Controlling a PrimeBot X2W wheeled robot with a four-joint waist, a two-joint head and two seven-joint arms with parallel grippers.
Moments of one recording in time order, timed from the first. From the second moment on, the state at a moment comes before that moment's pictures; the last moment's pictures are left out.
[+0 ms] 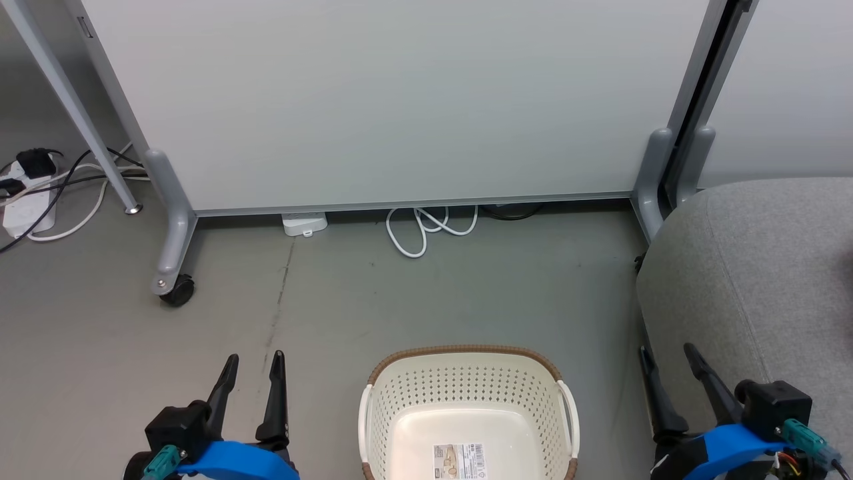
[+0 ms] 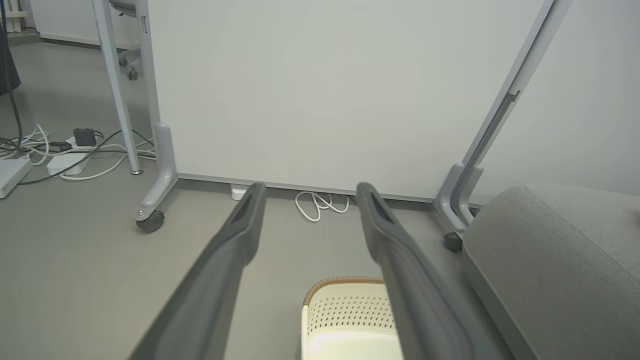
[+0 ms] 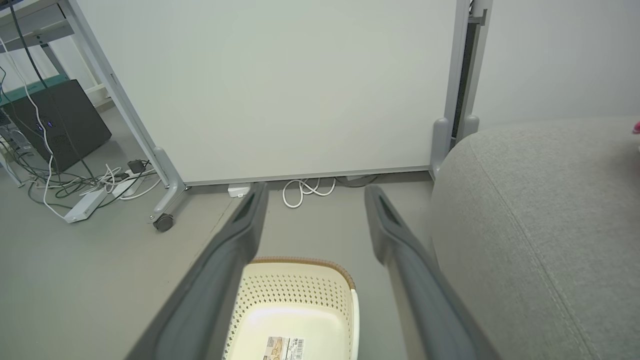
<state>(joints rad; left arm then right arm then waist) -0.06 0.10 -0.14 0.42 -0.35 -0.13 -0.26 -0.01 -0.06 -0.02 0.21 0.21 0.13 -0.11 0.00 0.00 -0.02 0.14</state>
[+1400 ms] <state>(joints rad) 0.01 0.08 -0.13 0.47 -0.53 -0.13 -0.21 0.02 -0.05 -0.02 0.31 0.40 0.13 -0.08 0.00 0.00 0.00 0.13</state>
